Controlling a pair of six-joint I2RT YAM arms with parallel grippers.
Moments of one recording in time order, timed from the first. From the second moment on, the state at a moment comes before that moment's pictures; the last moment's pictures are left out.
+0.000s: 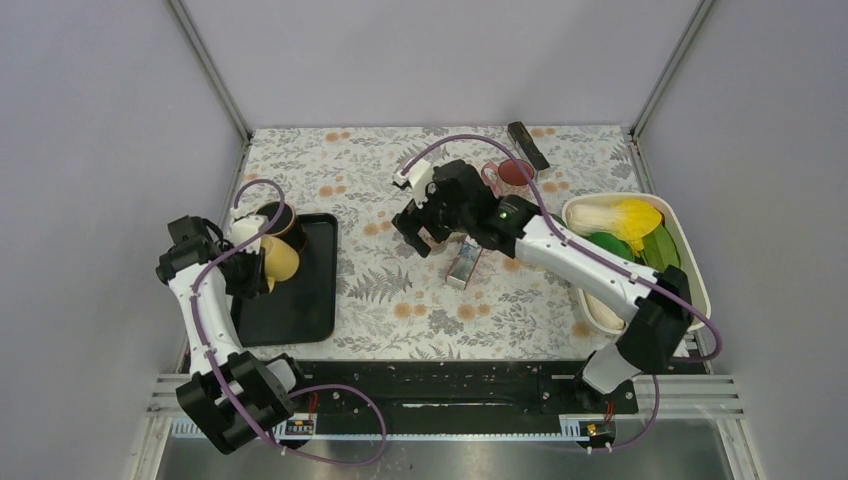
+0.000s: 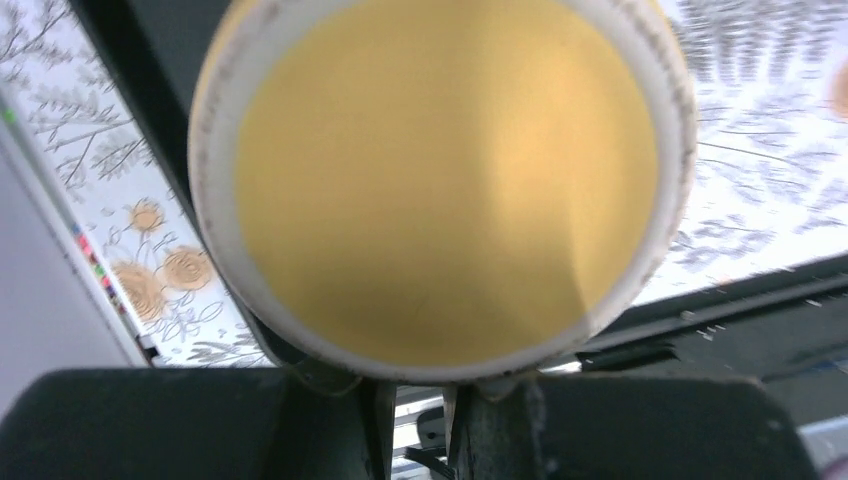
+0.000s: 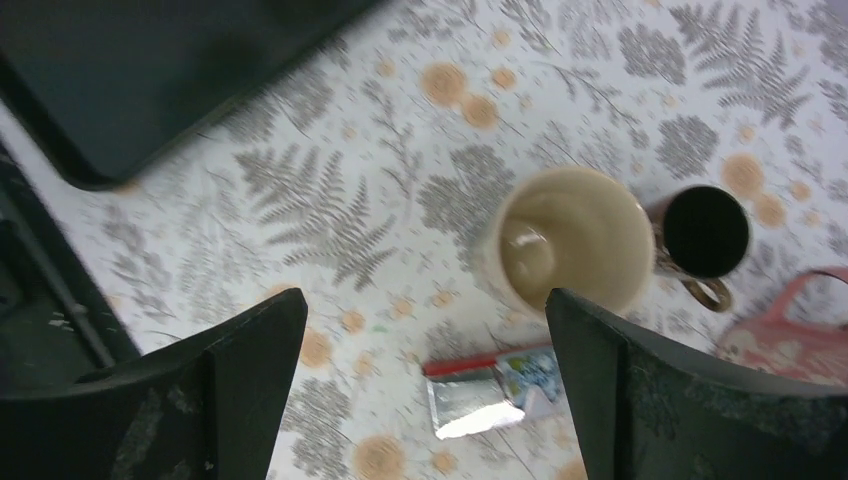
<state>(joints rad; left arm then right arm) 0.55 1.08 0.93 -1.06 0.38 0.67 0.86 1.61 1.51 -0.54 -0.01 -0.17</state>
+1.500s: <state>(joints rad) -0.08 1.10 1.36 -1.09 0.72 0.47 0.80 1.45 1.05 0.68 -0.57 0.75</state>
